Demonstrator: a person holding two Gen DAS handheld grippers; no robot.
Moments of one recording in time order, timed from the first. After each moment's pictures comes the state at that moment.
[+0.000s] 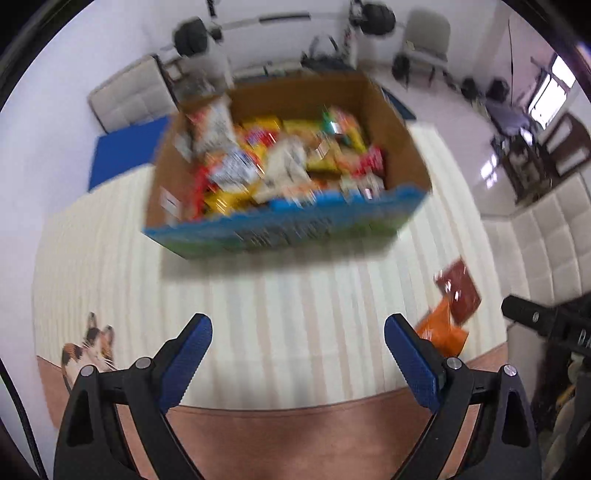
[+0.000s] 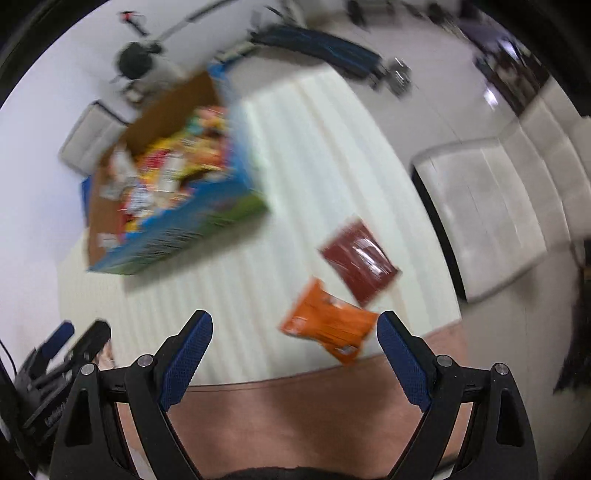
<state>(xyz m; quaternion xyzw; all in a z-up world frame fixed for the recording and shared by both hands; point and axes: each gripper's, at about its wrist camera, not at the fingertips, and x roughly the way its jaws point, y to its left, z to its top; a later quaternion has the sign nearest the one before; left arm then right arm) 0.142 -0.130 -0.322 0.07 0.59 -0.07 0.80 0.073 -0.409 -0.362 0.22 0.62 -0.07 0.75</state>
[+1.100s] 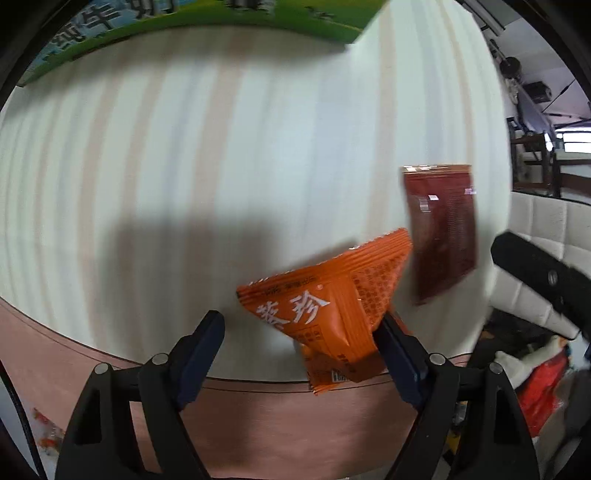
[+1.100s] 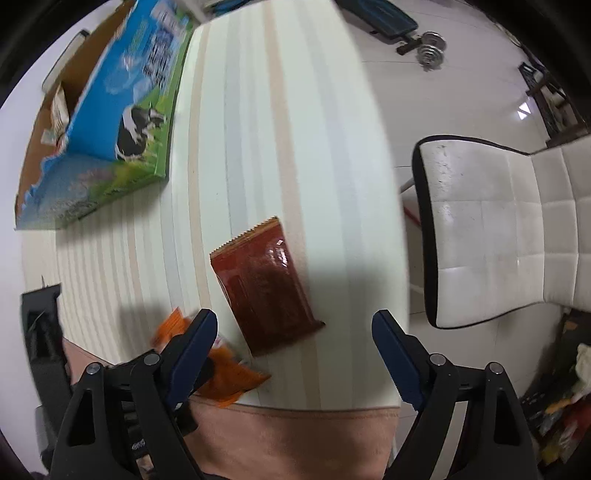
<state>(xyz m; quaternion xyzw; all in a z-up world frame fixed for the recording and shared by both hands) 0.109 -0.249 -0.486 -0.09 0.76 -0.05 0.64 0.139 -0.483 -0.473 0.11 0.71 0.00 0.70</state>
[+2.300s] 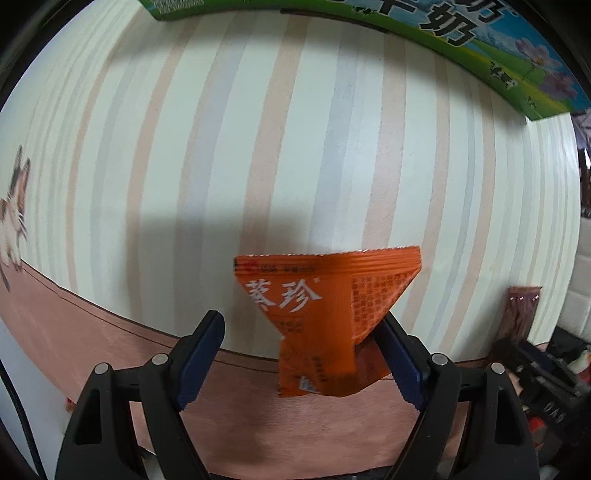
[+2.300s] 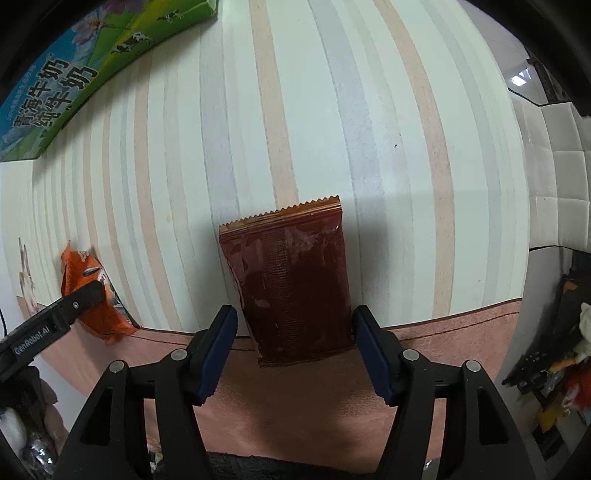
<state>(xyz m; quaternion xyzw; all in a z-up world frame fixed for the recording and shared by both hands) 0.105 -0.108 -0.503 -0.06 0.77 0.02 0.64 0.074 -0.393 -0.529 0.10 0.77 -0.02 0.64</state>
